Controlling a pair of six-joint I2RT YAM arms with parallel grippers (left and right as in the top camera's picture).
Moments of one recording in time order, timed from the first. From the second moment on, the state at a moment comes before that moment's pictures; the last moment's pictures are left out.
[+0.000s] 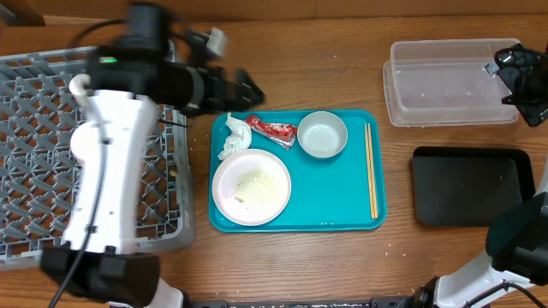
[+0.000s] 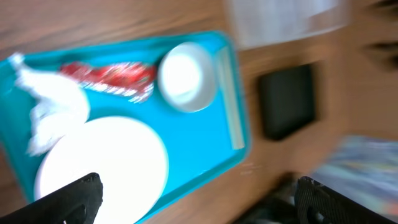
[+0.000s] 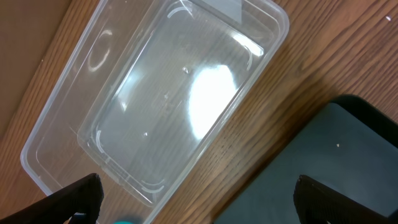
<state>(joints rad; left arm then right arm) -0.18 1.73 1.89 -1.33 0.56 -0.16 -0.38 1.86 1.86 -1.13 0.01 0.59</state>
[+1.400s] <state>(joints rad) -0.64 2.07 1.89 -1.05 -0.01 -0.43 -0.38 1.86 1.86 -1.13 0.01 0.59</state>
